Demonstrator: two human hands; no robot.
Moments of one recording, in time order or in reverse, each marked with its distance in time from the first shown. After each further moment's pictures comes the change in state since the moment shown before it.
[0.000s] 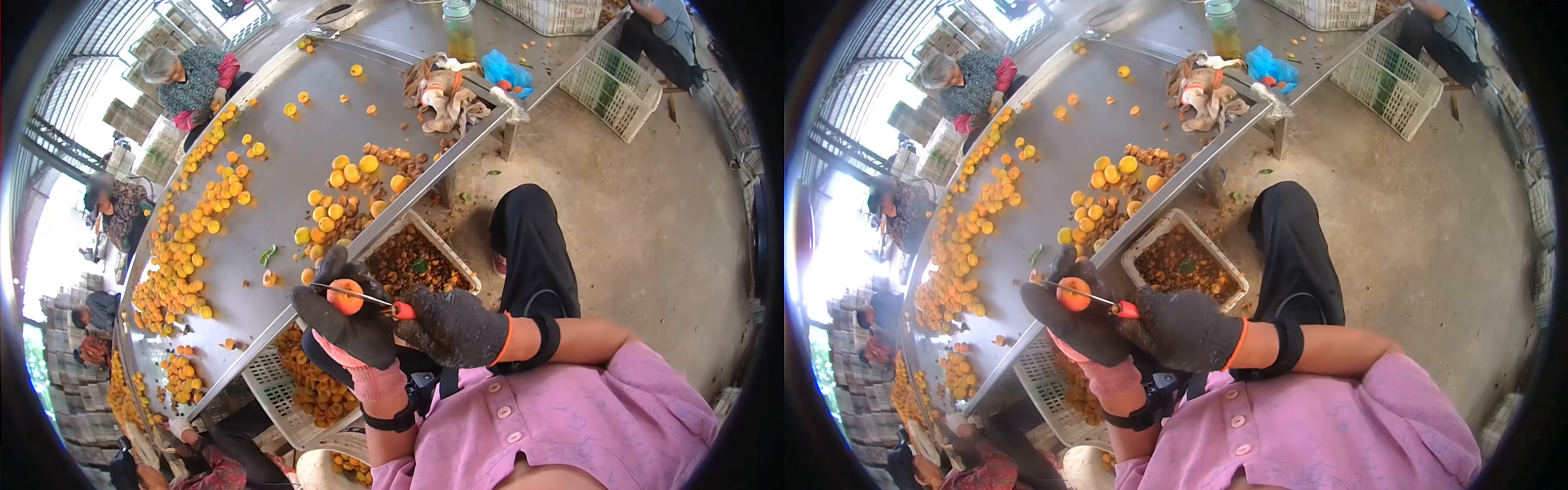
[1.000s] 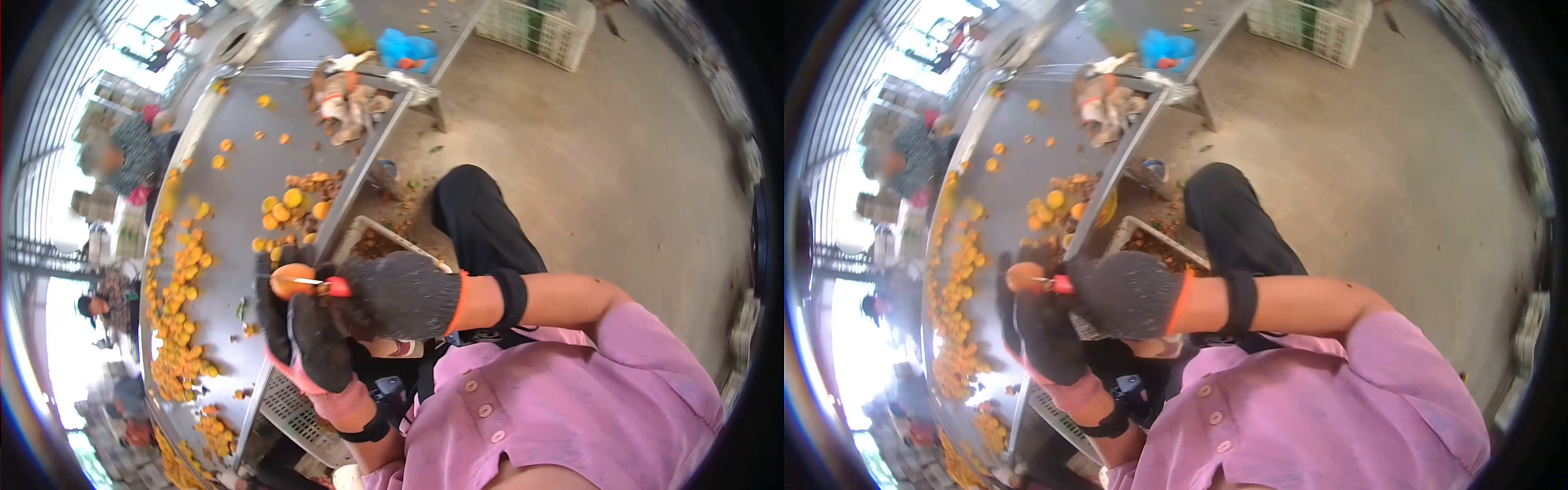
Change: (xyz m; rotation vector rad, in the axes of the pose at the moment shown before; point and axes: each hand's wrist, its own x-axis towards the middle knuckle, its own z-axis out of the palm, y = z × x) left_hand -0.014 -0.018 0.049 0.269 -0.489 0.087; right_hand 0.008 0.036 -0.077 -0.004 -0.010 -0.014
